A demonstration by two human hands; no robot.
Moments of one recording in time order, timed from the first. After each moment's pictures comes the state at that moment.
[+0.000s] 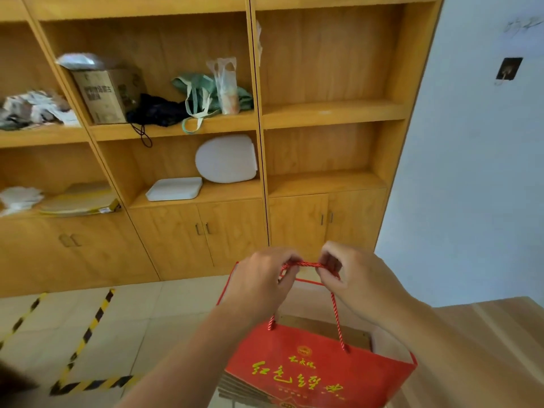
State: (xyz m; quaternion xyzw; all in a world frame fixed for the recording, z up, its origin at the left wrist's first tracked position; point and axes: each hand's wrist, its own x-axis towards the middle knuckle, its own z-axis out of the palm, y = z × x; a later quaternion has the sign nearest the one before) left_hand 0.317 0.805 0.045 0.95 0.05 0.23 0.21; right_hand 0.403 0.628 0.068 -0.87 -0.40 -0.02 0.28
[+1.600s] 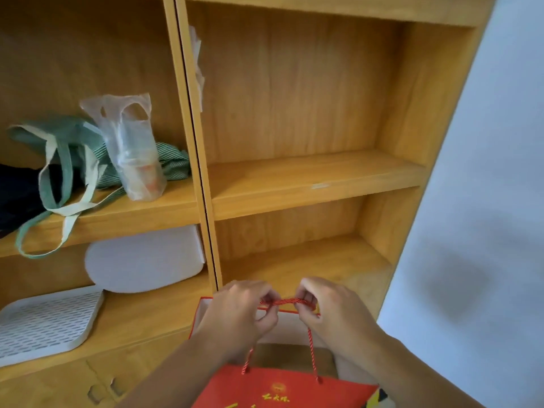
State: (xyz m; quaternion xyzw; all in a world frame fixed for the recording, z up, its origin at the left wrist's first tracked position) left_hand 0.878 1.160 0.062 0.96 -0.06 0.17 0.19; right_hand 0.938 0.966 0.063 -0.90 -0.33 -0.08 0.26
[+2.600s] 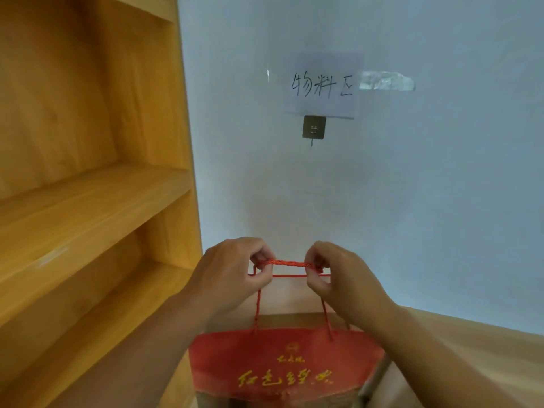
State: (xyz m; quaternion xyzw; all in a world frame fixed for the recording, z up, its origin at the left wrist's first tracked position) left_hand 1.115 0.936 0.125 0.79 -0.51 0.06 0.32; right_hand 0.966 0.766 0.115 -0.94 0.14 -0.26 0.17
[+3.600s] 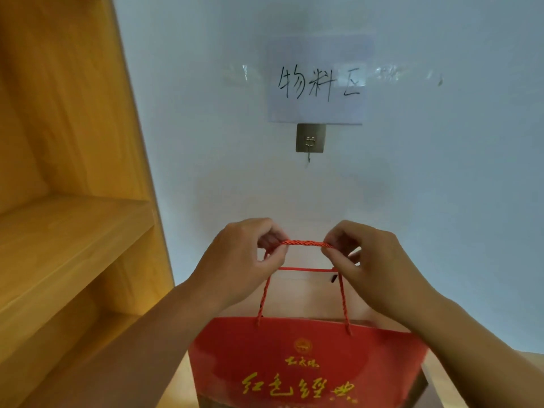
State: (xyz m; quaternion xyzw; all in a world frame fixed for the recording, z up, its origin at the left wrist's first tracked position) left_hand 1.250 0.803 0.153 0.71 -0.56 0.04 0.41; right_hand 1.072 0.658 0.158 -0.90 0.22 -0.31 0.20
